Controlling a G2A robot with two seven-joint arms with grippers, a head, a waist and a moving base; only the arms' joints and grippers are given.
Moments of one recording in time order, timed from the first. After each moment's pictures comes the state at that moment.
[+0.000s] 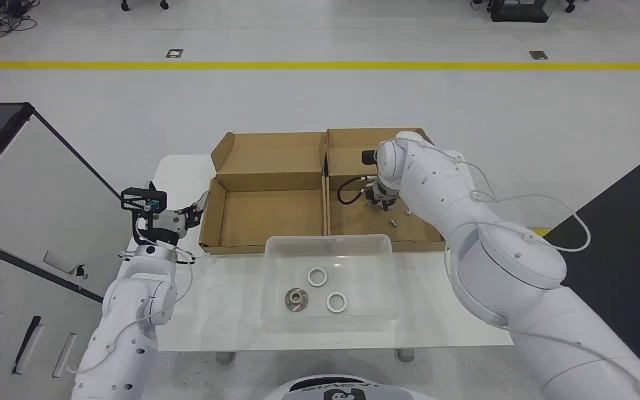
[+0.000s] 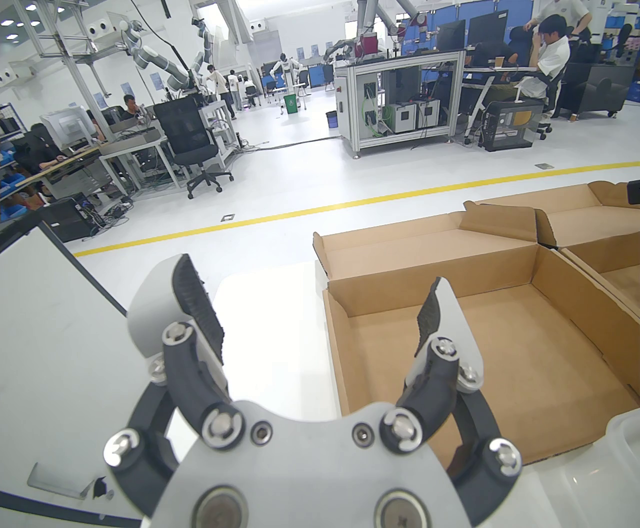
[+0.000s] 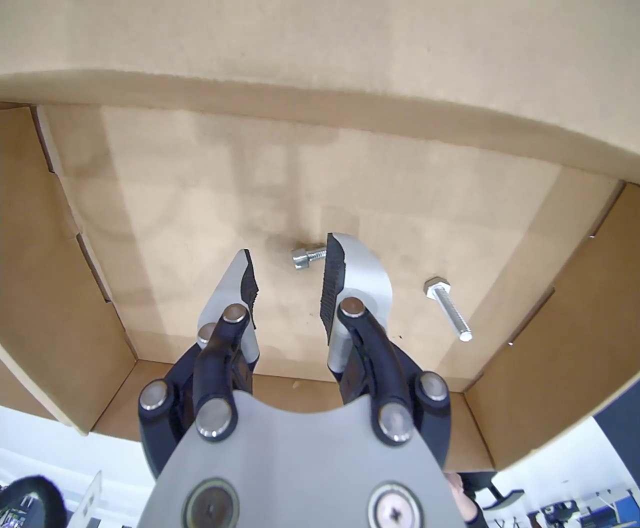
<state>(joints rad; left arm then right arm) 1.73 -1.15 -1.60 -1.80 1.33 0.00 0.00 -0.38 -1.58 0.32 -0.25 -0.32 0.16 1.09</state>
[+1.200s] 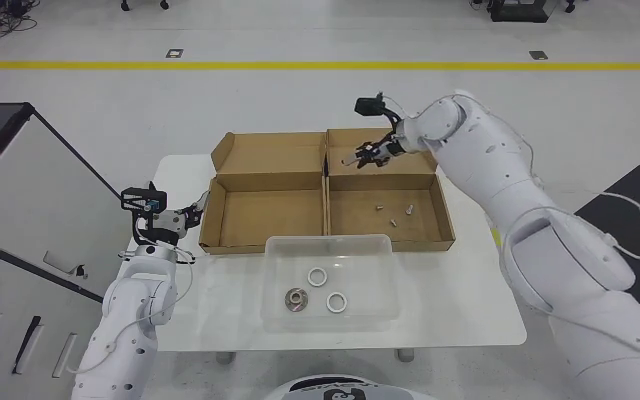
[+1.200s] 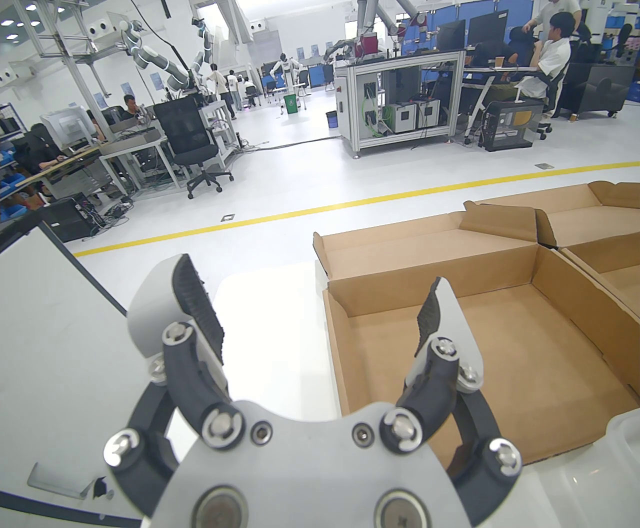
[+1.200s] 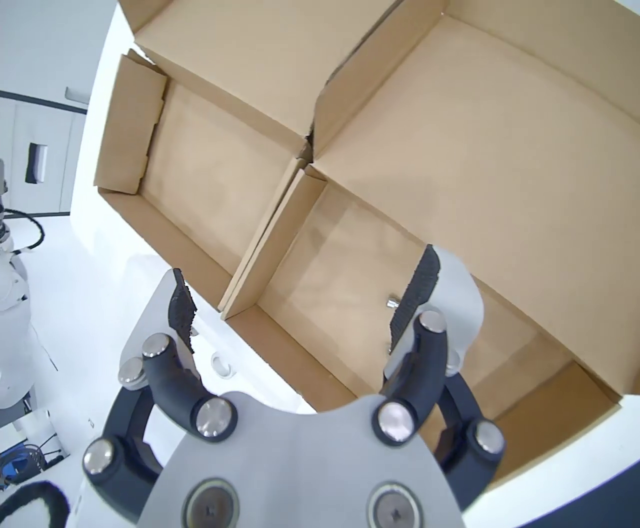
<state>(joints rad) 1.73 -1.15 -1.60 -1.80 1.33 0.00 0.00 -0.37 -1.32 0.63 -0.66 -0.17 -0.27 1.14</state>
